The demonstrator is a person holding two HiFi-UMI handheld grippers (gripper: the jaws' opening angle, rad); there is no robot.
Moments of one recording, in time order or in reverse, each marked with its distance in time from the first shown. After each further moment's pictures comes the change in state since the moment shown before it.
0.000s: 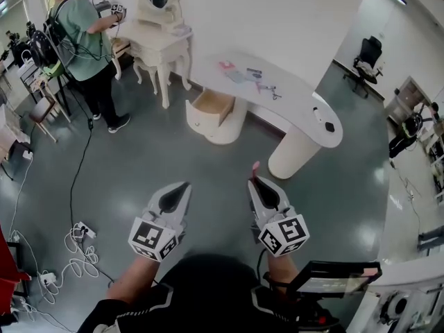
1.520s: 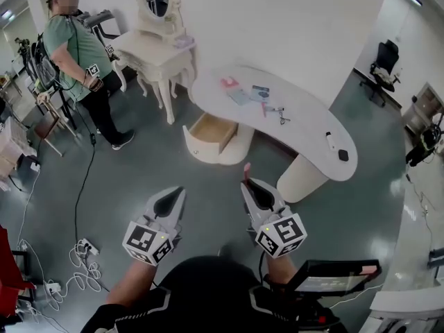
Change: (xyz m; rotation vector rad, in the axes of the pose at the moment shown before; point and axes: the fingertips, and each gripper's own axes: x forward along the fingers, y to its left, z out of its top) left arm 0.172 0.084 0.005 -0.013 0.041 0.081; right arm 0.146 -0.140 0.015 0.031 -0.002 0.129
